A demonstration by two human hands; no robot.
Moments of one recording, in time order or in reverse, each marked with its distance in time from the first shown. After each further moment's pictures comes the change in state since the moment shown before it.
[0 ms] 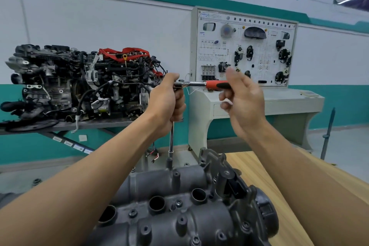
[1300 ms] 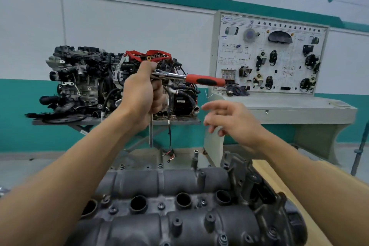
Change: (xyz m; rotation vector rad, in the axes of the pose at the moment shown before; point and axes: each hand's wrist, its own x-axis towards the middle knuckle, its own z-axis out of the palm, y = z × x) left_hand -0.044 0.053 -0.074 0.042 0.175 0.206; right_hand -0.013 0.022 0.032 -0.491 -0.519 0.164
